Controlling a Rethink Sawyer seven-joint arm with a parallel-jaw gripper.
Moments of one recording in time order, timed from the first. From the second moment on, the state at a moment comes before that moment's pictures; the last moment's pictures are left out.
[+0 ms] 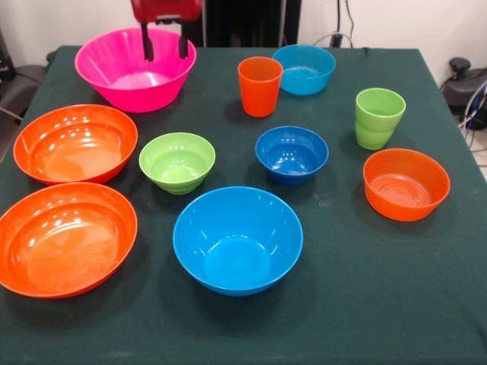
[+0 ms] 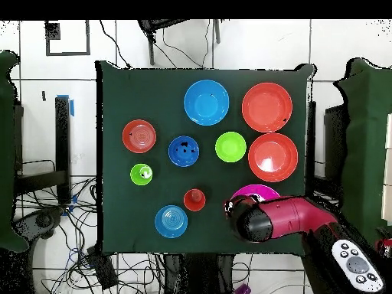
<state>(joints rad) -0.84 -0.74 0.42 2.01 -0.83 0.46 1.74</state>
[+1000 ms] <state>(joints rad) -0.84 -0.48 0.35 1.88 -0.88 0.35 1.74</state>
